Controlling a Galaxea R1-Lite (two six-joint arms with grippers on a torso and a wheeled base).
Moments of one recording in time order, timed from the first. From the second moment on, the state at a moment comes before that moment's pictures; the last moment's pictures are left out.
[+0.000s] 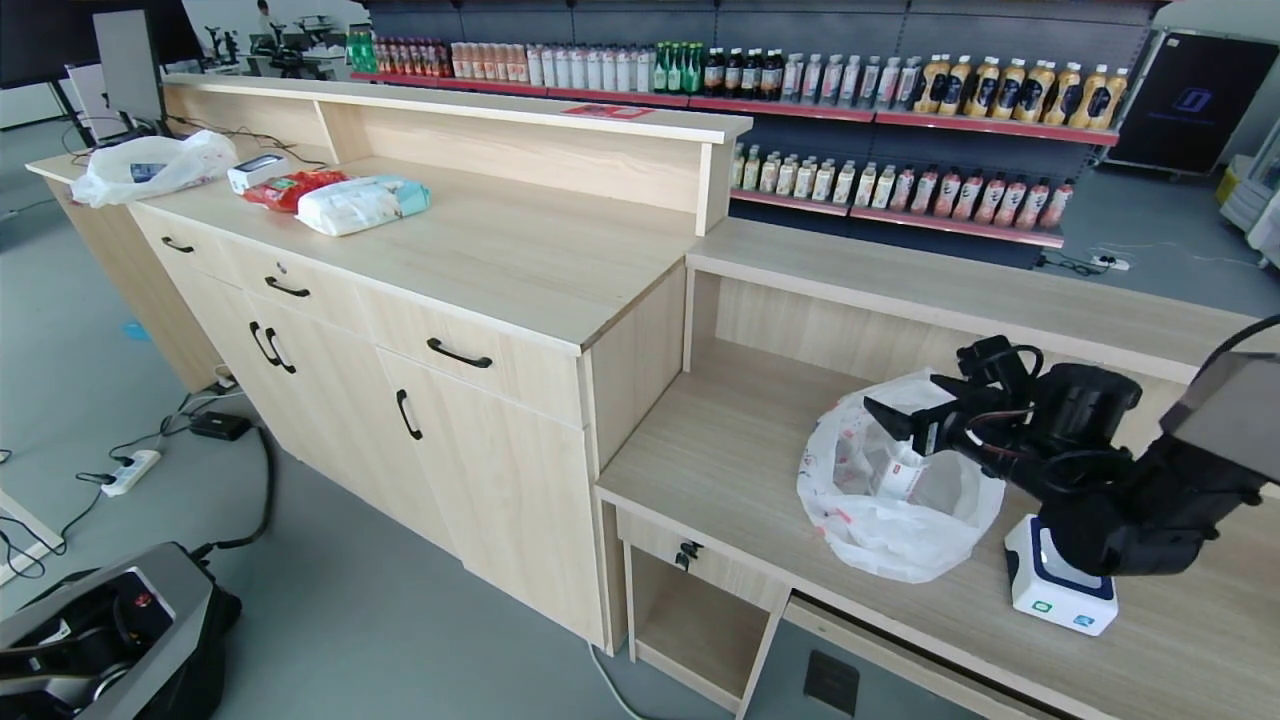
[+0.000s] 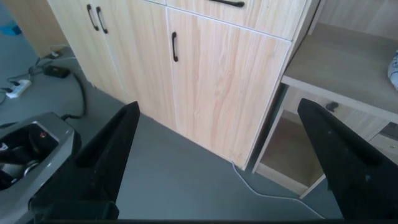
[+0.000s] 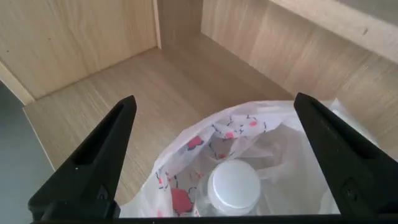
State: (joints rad) left arm 0.00 0.00 0.00 0.00 0.04 -0.01; right arm -0.01 2.20 -0.84 -1.31 0.34 -0.19
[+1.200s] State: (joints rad) left arm 0.00 0.00 0.00 0.00 0.04 -0.01; right arm -0.37 1.37 -0.64 -0.56 0.20 -0.19
